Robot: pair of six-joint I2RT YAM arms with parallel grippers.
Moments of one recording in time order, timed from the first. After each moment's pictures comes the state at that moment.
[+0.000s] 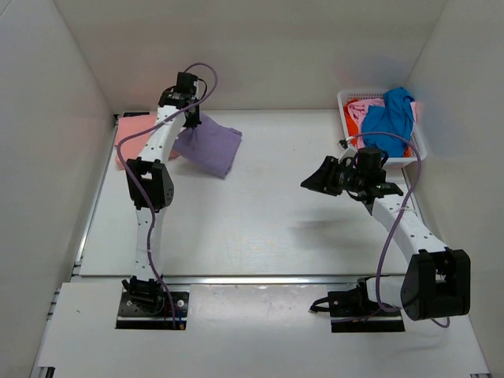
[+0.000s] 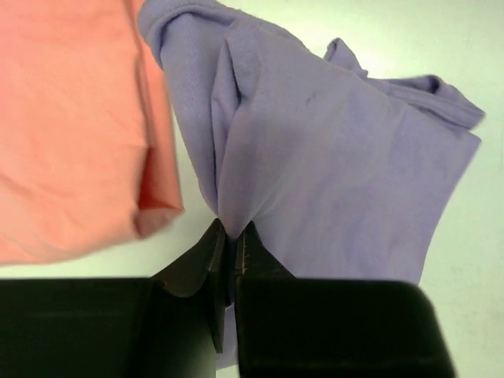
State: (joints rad) left arm -0.19 2.41 2.44 -0.93 -0.21 -0.14; right arm 0.11 1.24 0.82 -0.19 -0.69 0.49
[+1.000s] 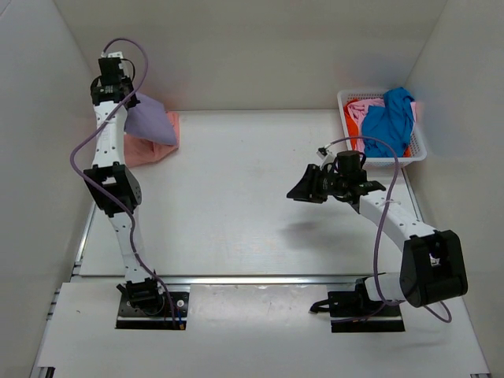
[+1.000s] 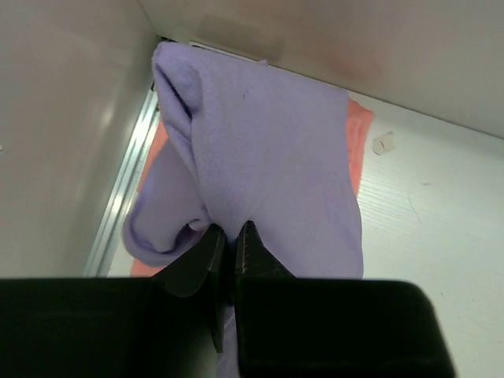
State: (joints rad) left arm 0.14 2.28 2.46 -0.78 -0.16 -0.07; right arm 0.23 1.33 0.82 -0.18 -0.69 0.53
